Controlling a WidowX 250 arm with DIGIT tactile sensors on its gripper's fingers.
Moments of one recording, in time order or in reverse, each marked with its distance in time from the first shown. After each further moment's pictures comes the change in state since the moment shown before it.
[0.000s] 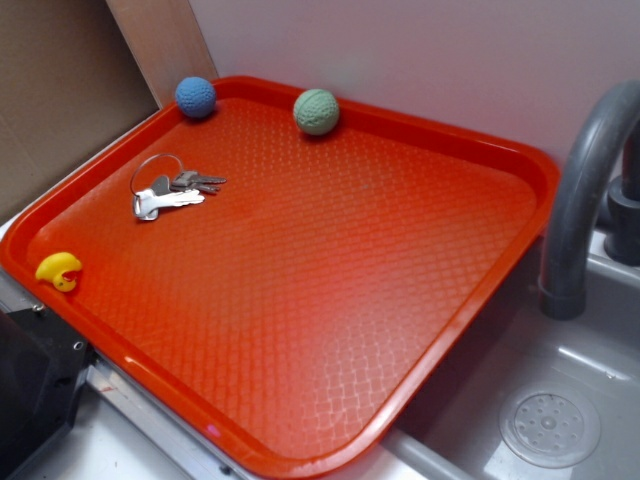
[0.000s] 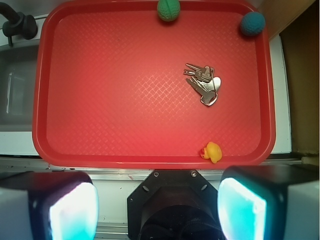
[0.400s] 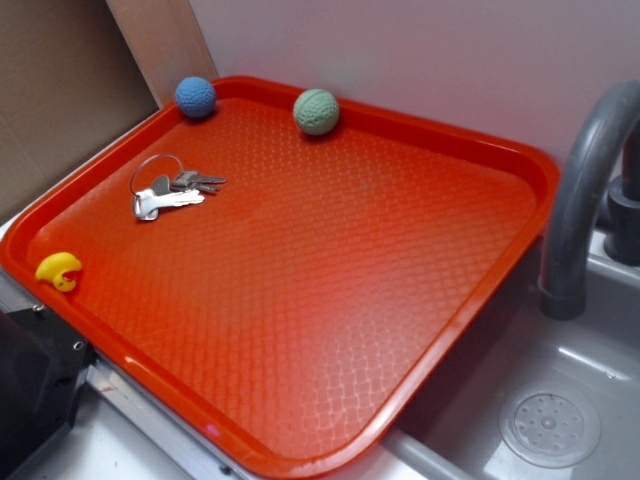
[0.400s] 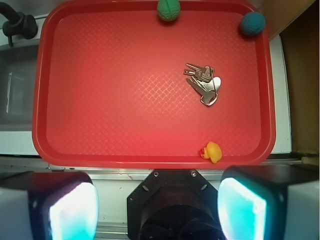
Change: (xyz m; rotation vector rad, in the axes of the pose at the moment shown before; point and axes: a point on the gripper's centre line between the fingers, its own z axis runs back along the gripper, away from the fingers) arm 0.002 0.000 -0.006 -0.001 -0.008 -0.007
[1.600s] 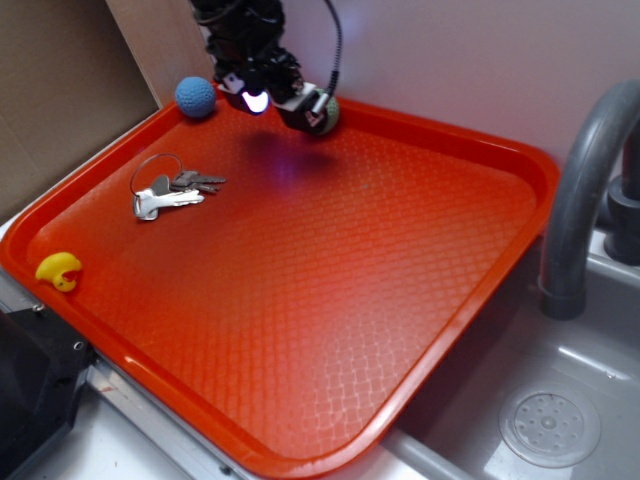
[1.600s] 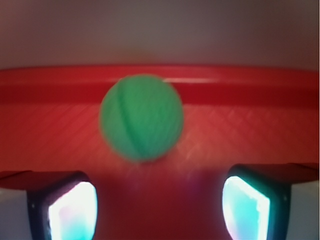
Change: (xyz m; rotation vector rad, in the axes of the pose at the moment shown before) arm 0.194 0.028 -0.202 0.004 -0.113 -0.038
